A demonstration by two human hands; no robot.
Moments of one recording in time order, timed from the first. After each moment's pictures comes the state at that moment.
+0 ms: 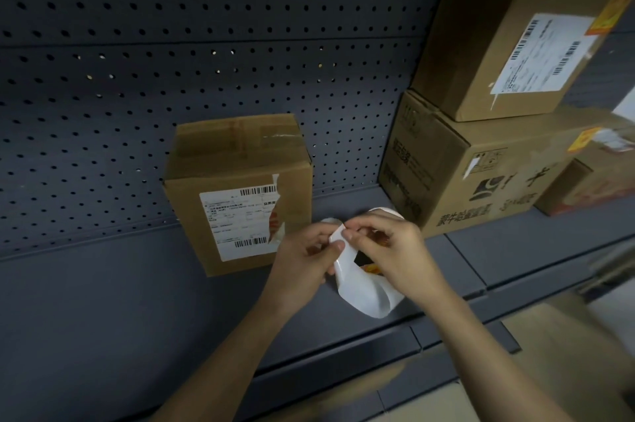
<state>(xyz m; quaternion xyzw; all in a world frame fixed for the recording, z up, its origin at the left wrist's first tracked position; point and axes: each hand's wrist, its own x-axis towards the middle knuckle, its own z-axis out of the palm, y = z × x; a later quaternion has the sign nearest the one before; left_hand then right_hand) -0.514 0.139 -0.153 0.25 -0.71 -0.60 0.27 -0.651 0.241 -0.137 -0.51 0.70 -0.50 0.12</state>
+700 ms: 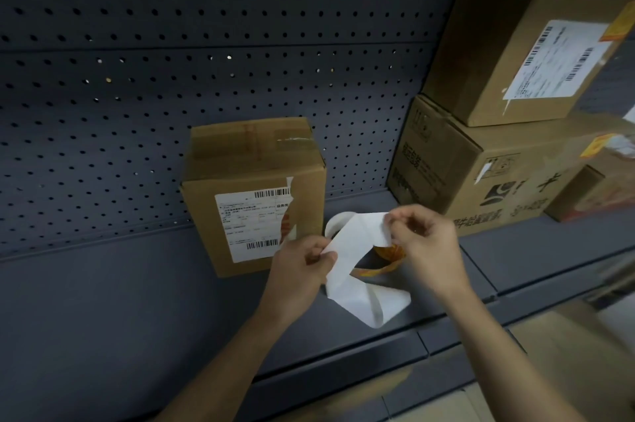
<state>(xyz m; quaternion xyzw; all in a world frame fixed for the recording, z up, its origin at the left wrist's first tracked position) -0.498 0.129 -0.165 0.33 -0.76 -0.50 0.25 -0.659 0.245 -0.131 -0.33 0.71 -0.60 0.14</state>
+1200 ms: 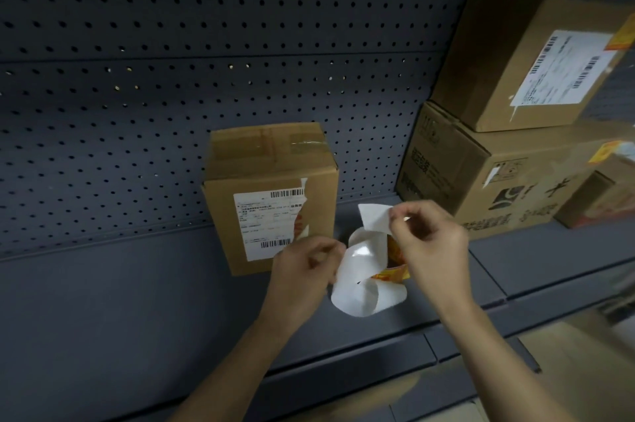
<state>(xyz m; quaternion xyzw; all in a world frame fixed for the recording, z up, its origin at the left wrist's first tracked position) -0.476 0.143 -0.141 0.33 -0.75 -0.49 0.30 -0.626 0.246 -0.113 -0.40 0.71 -0.57 -0.04</state>
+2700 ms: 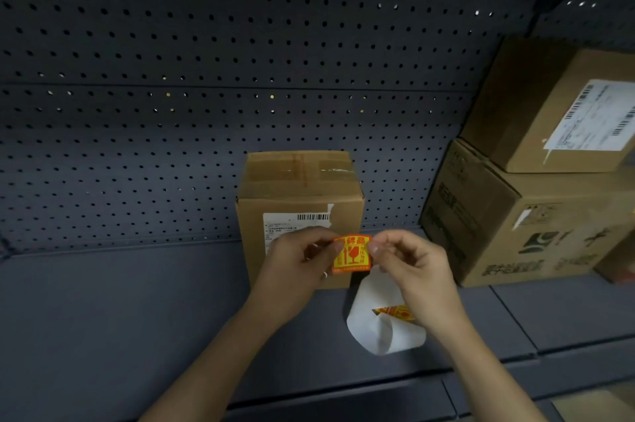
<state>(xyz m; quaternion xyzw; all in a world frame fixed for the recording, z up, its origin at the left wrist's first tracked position) -0.452 0.119 -0.093 0.28 -0.76 -0.48 0.34 -0.610 0.221 -0.102 -0.44 0.59 -0.63 0.22</state>
